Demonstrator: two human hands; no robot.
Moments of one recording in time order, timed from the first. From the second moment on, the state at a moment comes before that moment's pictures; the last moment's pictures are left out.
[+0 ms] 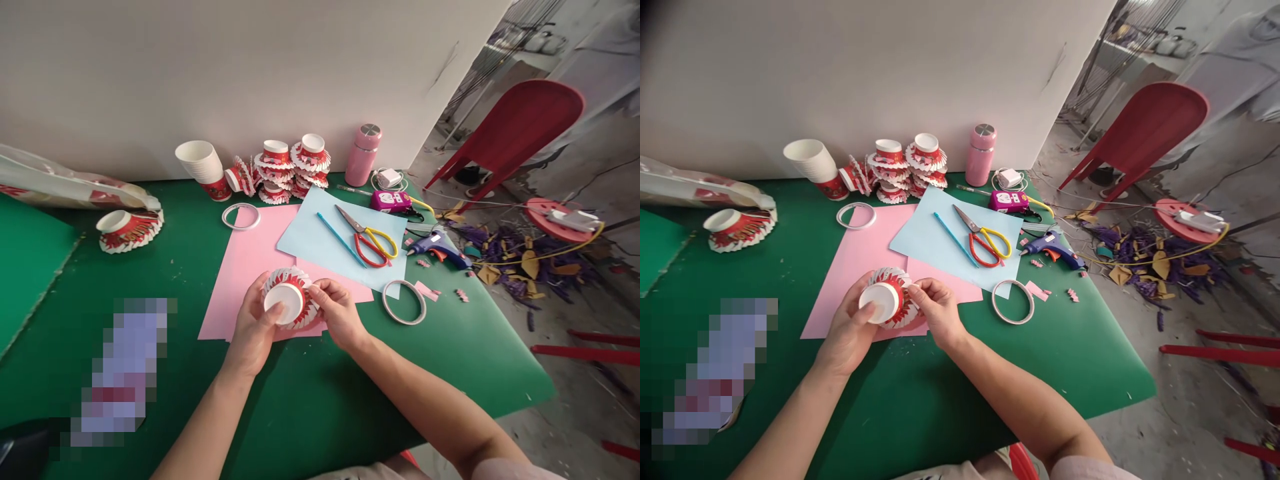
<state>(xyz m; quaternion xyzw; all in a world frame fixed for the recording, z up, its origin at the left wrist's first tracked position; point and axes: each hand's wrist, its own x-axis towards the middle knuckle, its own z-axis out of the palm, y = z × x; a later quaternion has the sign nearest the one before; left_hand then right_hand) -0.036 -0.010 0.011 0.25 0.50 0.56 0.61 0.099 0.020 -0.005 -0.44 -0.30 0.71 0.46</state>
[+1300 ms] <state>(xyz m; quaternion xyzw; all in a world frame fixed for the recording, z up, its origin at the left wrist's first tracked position) -0.038 -0.013 0.012 0.24 0.52 0.57 0.59 0.114 0.028 -0.003 -0.40 -0.36 0.75 0.39</state>
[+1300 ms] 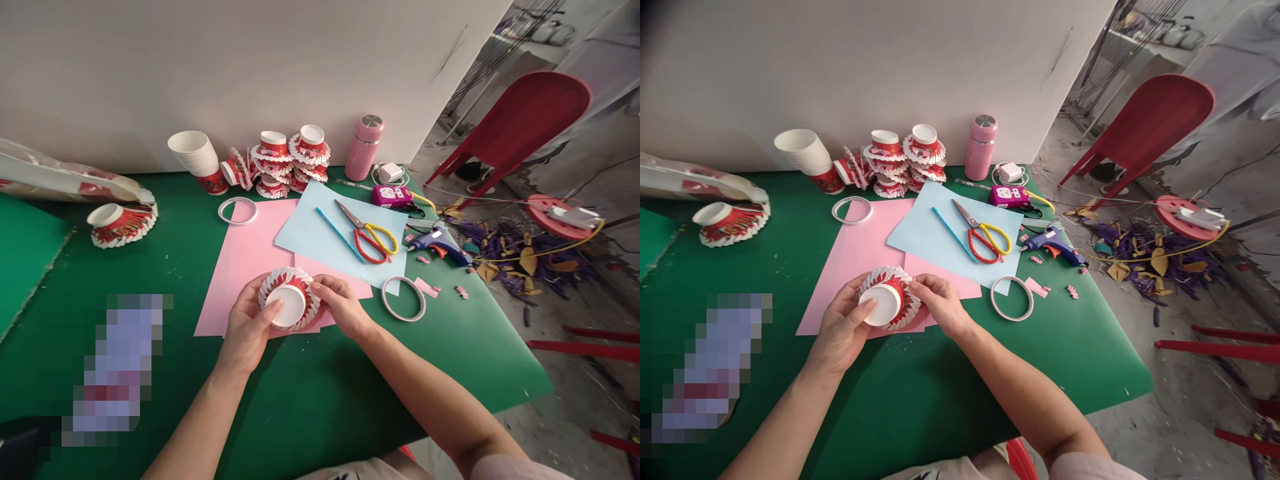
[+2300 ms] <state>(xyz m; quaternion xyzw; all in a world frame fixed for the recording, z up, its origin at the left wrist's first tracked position) -0.034 -0.021 0.016 0.27 0.38 0.50 0.73 0.126 0.027 0.008 -0.33 -0.78 -0.06 0.52</state>
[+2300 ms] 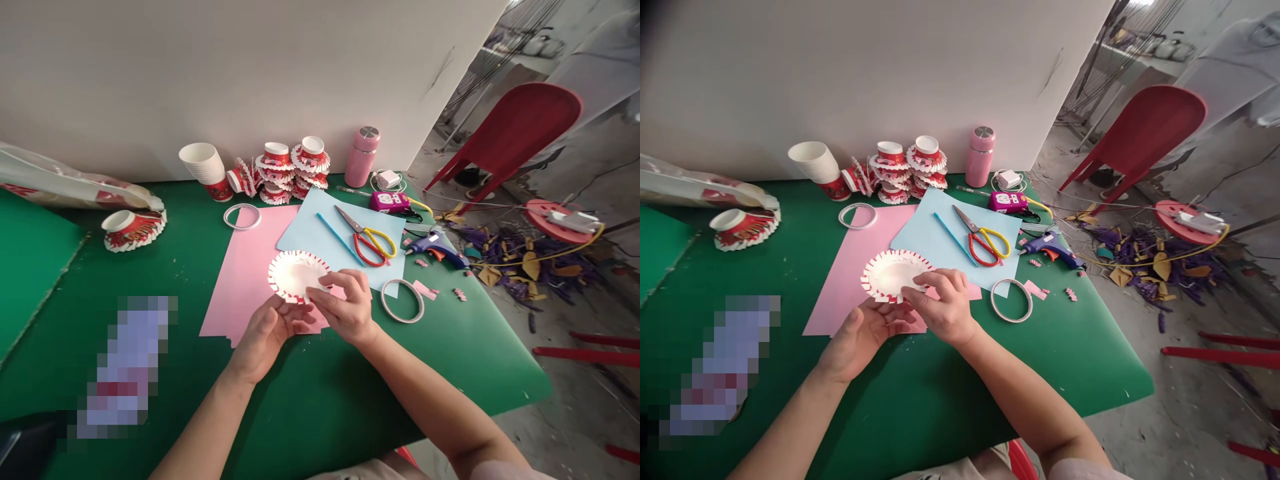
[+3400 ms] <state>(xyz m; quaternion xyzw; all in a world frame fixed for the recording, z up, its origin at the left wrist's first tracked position) -0.022 -0.019 0.012 0.22 0.41 0.57 0.67 0.106 0.016 -0.016 -0.39 -0.55 0.58 0.46</state>
